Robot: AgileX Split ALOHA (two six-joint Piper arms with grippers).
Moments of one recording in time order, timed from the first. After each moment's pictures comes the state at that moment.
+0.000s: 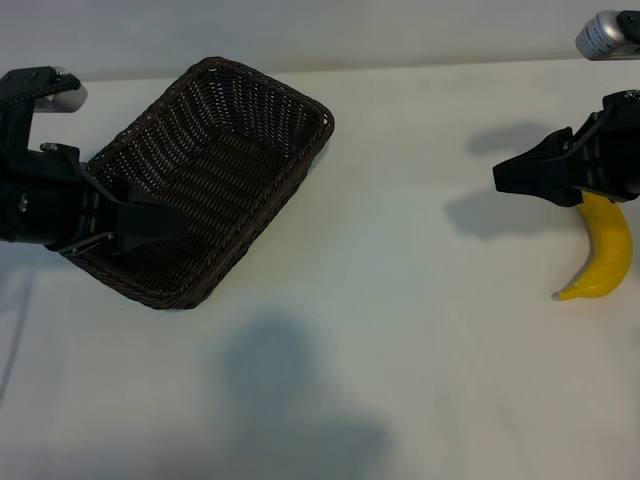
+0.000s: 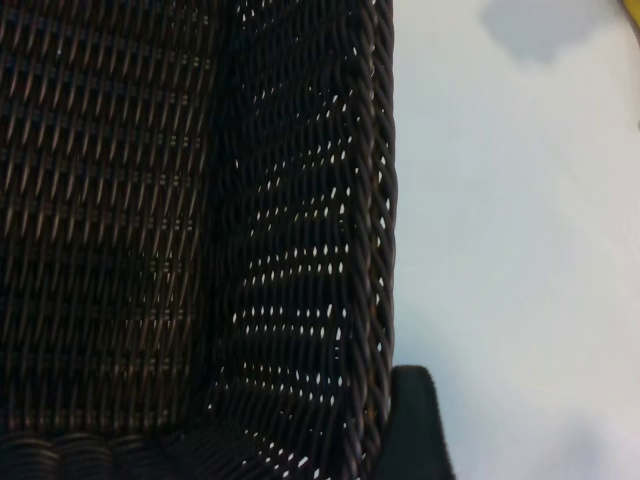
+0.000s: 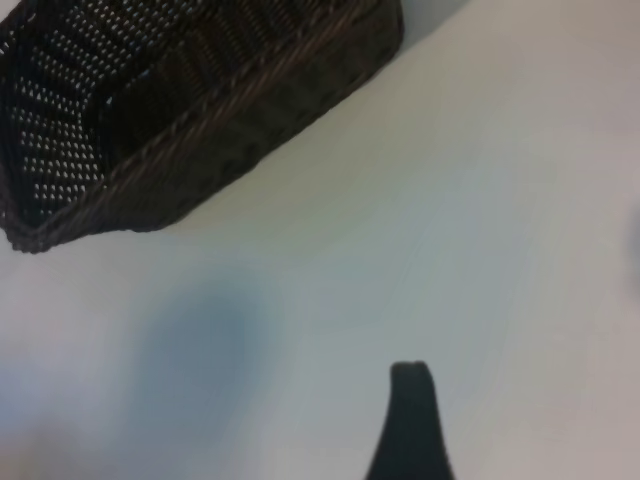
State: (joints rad) left arm -0.03 1.32 -0.80 -0.86 0.76 0.80; right arm 0.06 1.38 -0.86 0.97 0.78 -0.90
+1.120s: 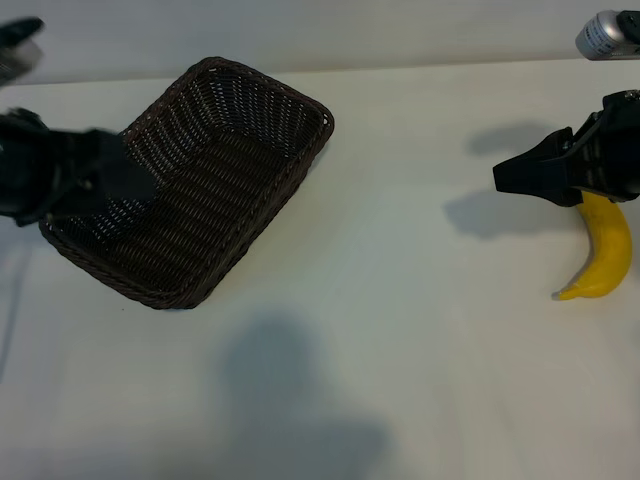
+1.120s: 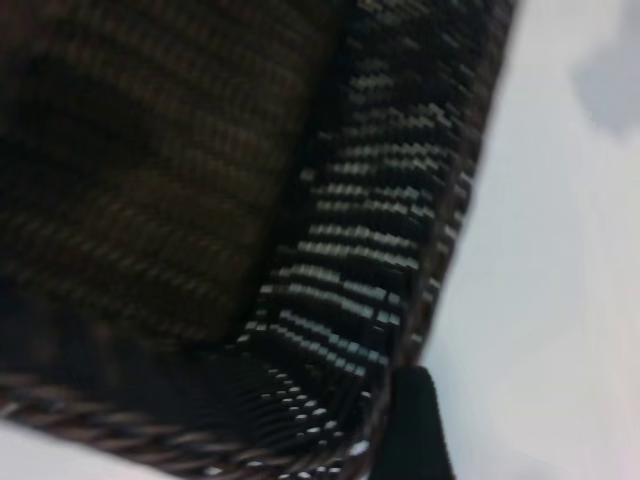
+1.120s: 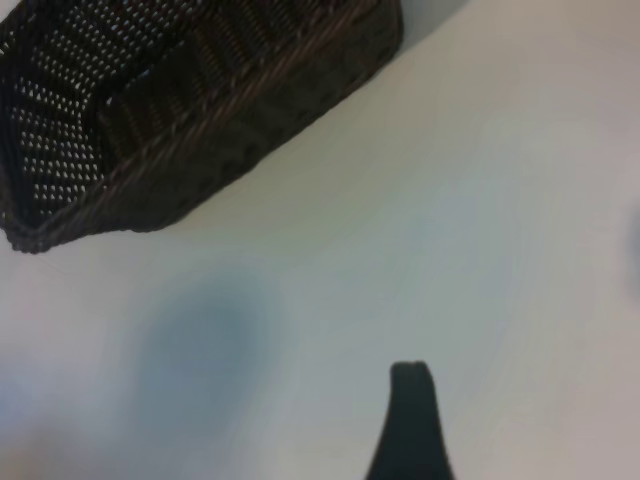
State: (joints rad) left arm -0.03 1.32 -0.95 -0.58 0.80 0.15; right arm 0.06 1.38 -0.86 0.97 0.78 -0.90
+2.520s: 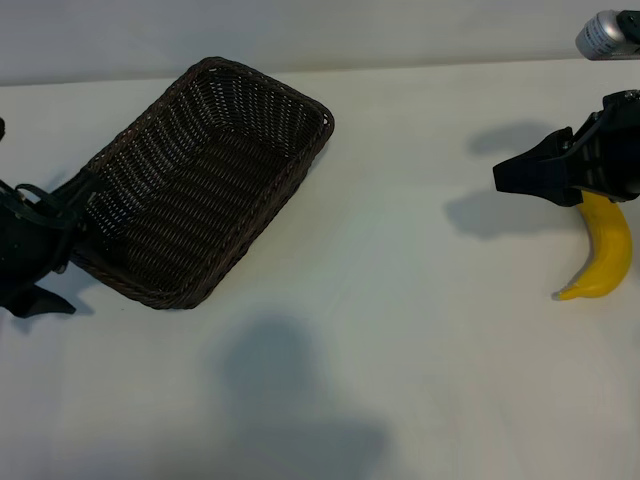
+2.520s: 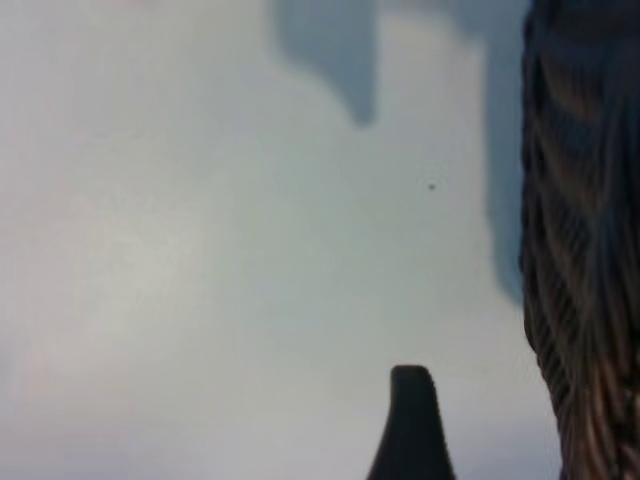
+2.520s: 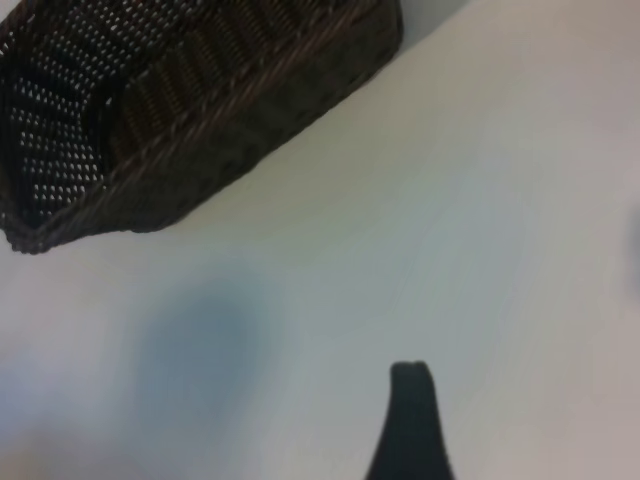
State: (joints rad) left arm -0.03 1.50 -0.83 -0.22 0.72 -0.81; right arm 0.06 1.38 -0.86 0.97 0.78 -0.90
